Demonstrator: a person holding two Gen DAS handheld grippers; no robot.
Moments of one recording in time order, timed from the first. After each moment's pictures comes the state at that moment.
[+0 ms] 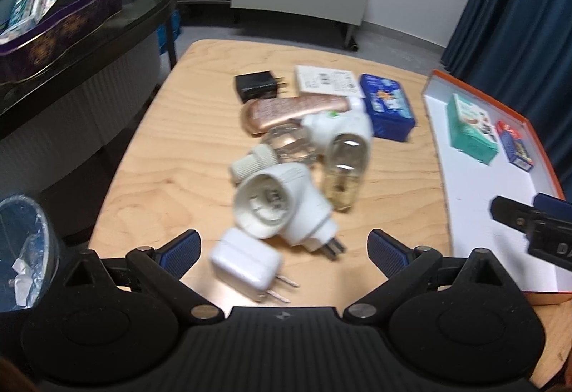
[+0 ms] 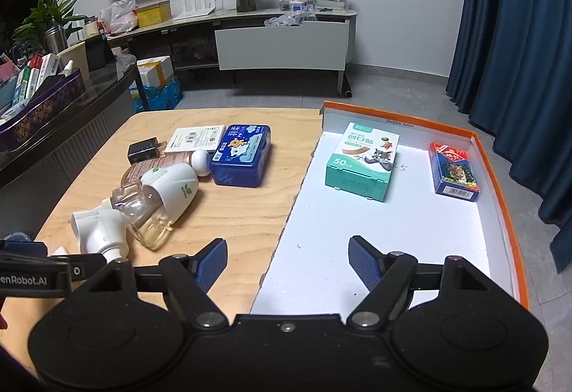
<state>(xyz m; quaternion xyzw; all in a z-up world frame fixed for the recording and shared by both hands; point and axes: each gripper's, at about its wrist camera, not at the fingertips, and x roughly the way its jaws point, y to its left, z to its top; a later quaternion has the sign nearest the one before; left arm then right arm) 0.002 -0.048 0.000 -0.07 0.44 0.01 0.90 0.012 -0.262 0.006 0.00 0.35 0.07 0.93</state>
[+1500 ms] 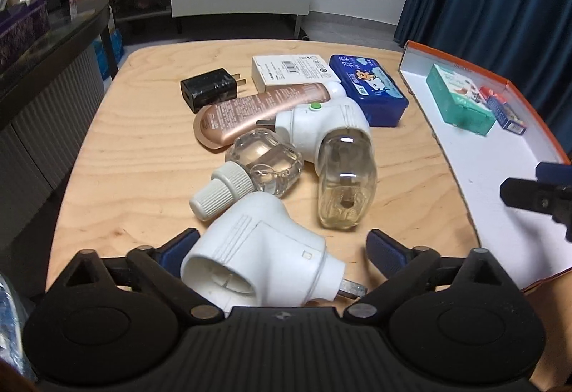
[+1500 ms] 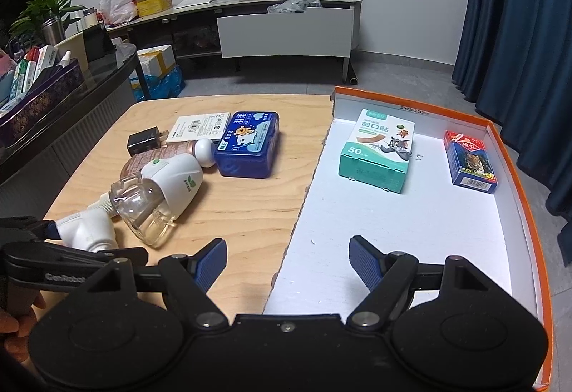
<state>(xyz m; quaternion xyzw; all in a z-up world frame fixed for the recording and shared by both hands) 0.044 -0.050 -0.036 -0.01 0.43 -0.09 0.90 0.027 -0.251 -0.003 0.00 0.37 0.08 0.93</state>
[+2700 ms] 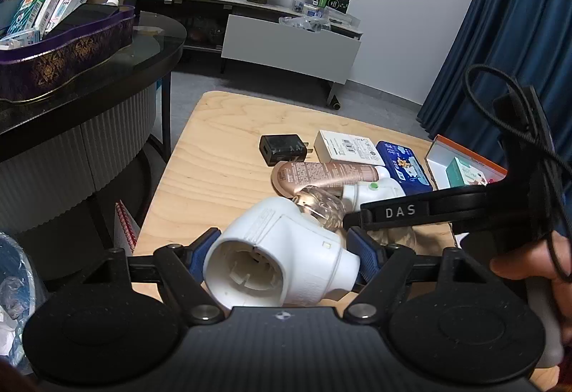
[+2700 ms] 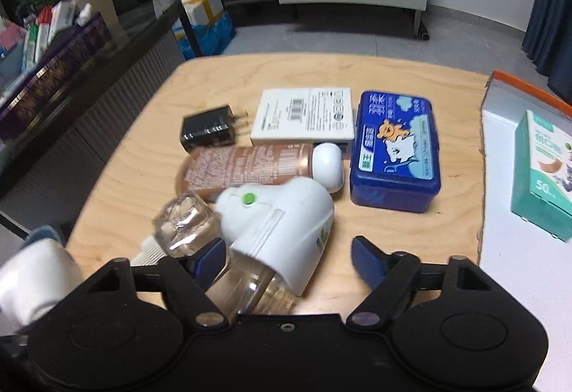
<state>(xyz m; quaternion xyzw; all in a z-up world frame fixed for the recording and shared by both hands) 0.011 0.012 -0.003 -0.11 0.34 -0.04 0.93 0.136 -0.142 -0.040 0.00 0.45 0.17 0.88</state>
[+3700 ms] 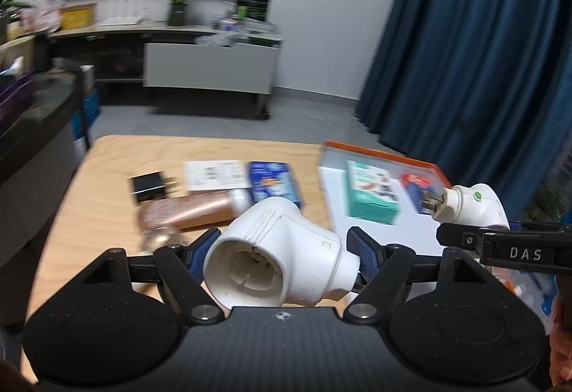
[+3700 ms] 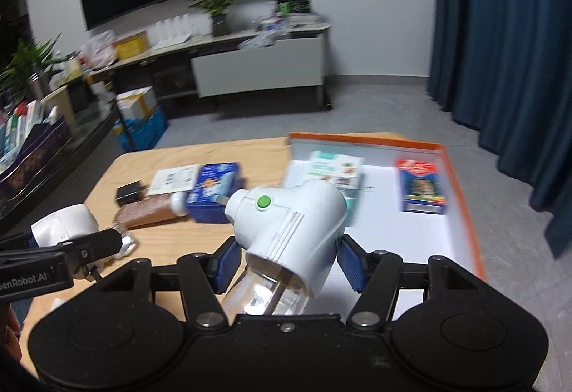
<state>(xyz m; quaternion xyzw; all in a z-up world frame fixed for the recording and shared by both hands) 0.014 -0.102 0.039 -0.06 0.31 -0.14 0.94 0.003 -0.312 0.040 0.05 0.32 0.03 0.94</state>
